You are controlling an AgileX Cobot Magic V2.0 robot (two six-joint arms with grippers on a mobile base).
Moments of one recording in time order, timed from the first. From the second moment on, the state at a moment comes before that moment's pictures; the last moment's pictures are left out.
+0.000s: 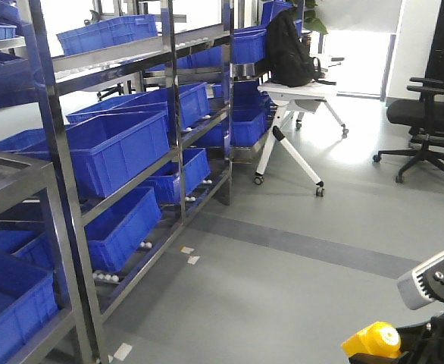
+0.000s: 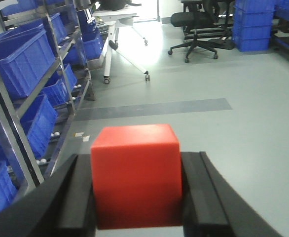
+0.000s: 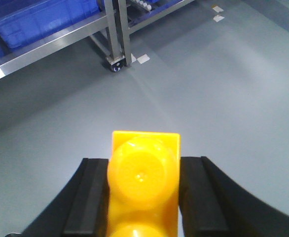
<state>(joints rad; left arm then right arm) -0.32 0.14 -0.53 -0.11 0.69 0.16 0.25 0.97 -0.78 0.40 0.66 -0.49</state>
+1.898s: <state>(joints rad) -0.32 0.14 -0.53 -0.11 0.69 0.16 0.25 0.97 -0.78 0.40 0.66 -0.49</state>
